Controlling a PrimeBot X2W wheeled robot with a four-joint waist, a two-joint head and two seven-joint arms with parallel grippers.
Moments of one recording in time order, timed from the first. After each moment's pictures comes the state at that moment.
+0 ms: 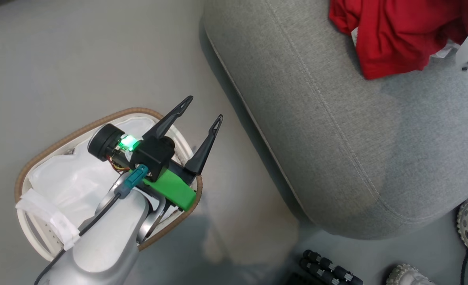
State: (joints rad) left arm -0.57 0.28 -0.68 0.30 -0.33 -0.13 -0.26; right arm -0.99 -0.28 -0.19 0.75 -0.10 0.13 -0.26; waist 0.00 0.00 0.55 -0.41
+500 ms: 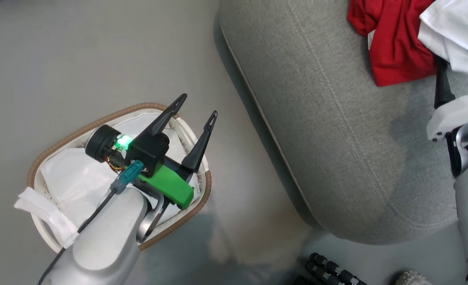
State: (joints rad) left arm -0.58 0.27 -0.66 0.33 -0.35 -0.13 -0.26; right arm -0.74 -0.19 -0.28 0.72 -0.12 0.13 -0.26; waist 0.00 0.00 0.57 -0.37
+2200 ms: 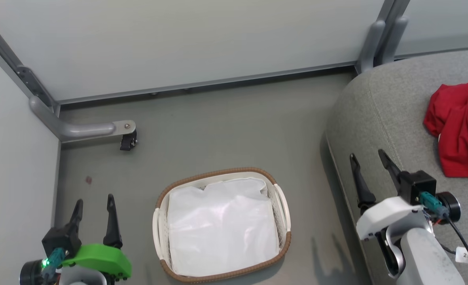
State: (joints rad) left arm -0.12 0.06 0.04 0.44 -0.18 -0.10 -0.26; right arm -0.28 -0.05 0.00 0.43 0.09 0.13 -0.26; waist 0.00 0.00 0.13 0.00
